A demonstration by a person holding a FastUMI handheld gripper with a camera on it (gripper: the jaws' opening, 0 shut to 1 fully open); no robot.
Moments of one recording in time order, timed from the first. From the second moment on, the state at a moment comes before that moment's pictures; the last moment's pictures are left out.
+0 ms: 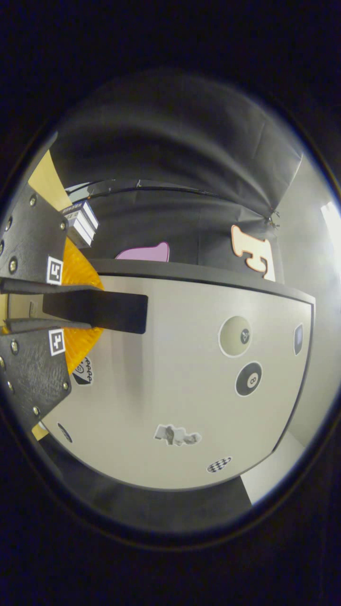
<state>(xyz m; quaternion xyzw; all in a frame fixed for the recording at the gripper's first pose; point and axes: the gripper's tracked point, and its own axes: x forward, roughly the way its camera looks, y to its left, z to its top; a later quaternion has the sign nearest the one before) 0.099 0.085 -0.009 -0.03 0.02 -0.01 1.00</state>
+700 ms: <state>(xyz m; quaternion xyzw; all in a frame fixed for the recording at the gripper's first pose) 0.087 0.084 -0.009 -0.03 0.04 0.01 1.00</state>
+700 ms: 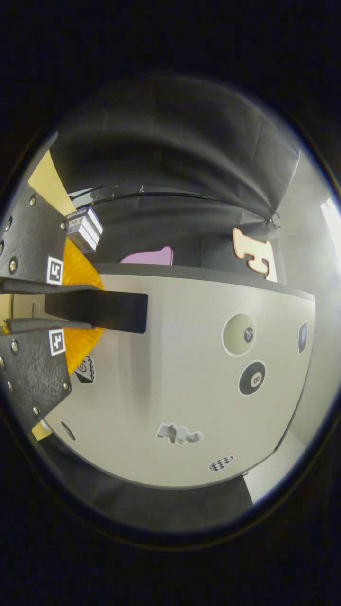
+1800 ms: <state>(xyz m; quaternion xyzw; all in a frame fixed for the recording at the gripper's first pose) 0.051 0.074 -0.005 -0.02 0.04 0.00 1.00</state>
